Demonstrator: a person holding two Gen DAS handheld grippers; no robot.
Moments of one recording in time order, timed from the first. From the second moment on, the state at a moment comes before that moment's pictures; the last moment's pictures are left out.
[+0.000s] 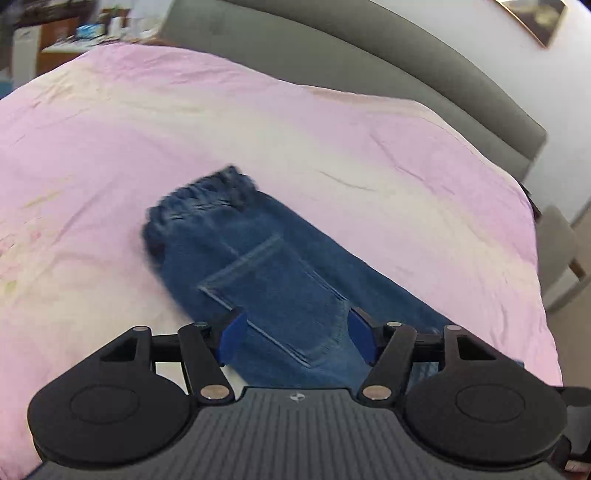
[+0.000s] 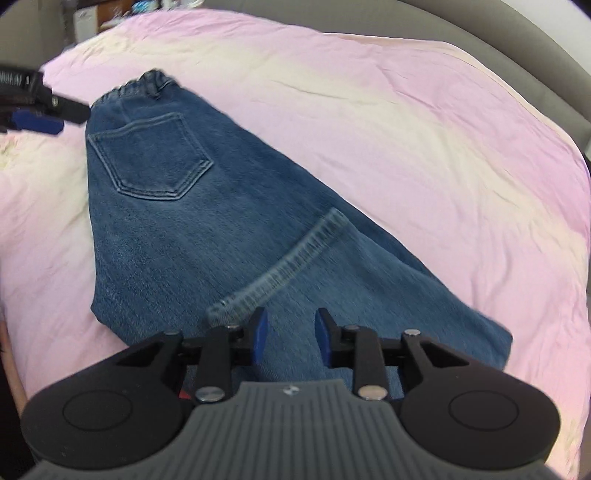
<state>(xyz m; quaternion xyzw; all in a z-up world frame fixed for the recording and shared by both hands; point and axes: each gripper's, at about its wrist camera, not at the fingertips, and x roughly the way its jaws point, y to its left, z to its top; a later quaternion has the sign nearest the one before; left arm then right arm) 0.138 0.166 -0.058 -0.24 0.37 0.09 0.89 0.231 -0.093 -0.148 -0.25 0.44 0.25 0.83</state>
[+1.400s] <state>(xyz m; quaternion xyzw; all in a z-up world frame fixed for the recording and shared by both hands) 0.179 0.285 -0.170 -0.42 0.34 0.12 0.83 0.351 -0.042 -0.199 -0.36 0.55 0.36 0.67</state>
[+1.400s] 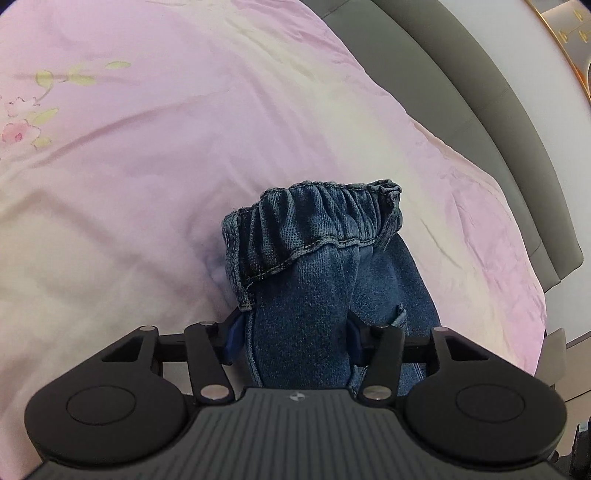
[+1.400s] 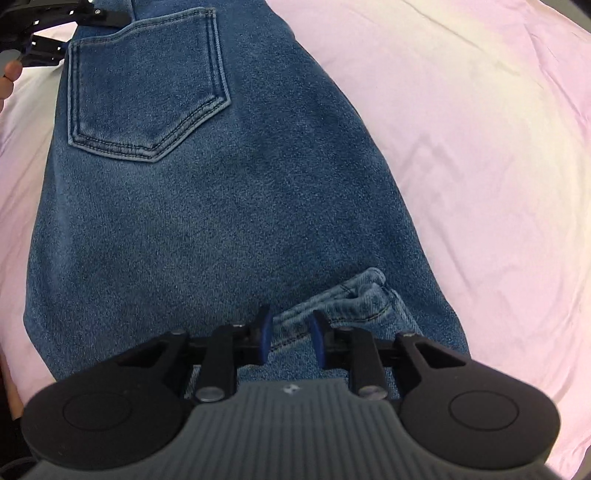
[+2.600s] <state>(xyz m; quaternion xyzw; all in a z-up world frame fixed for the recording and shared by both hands) 0.130 -0.197 -0.097 0.25 0.31 -0.19 0.90 0.226 -0.281 -0.108 -0.19 0.52 0.21 0.81</state>
